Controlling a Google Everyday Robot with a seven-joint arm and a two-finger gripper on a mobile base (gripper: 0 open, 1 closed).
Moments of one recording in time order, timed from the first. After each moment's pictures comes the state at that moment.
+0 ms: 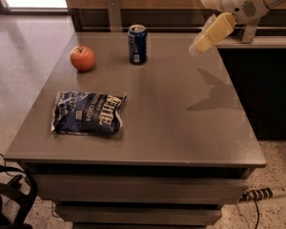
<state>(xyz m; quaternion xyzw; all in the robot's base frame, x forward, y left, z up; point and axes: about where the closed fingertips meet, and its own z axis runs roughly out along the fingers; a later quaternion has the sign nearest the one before) 0.624 -0.147 0.996 -0.56 0.71 0.15 0.40</state>
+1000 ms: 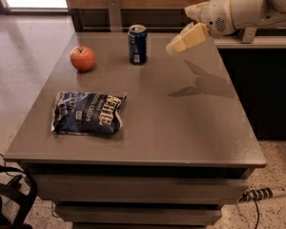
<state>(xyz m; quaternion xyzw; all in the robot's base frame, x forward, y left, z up) 0.680 -0.109 0.965 -0.50 0.69 0.23 0.47</state>
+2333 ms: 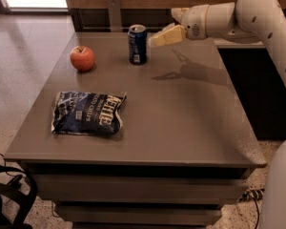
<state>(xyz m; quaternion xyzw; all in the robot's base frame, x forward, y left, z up) 0.754 -0.072 0.943 -0.44 0.66 0.28 0.54</state>
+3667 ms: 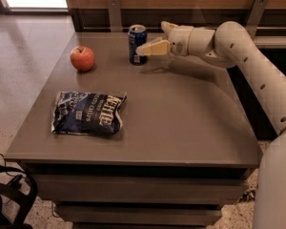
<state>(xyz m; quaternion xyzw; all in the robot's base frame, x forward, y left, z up) 0.792 -0.043 0.893 -0.39 0.63 0.32 0.59</state>
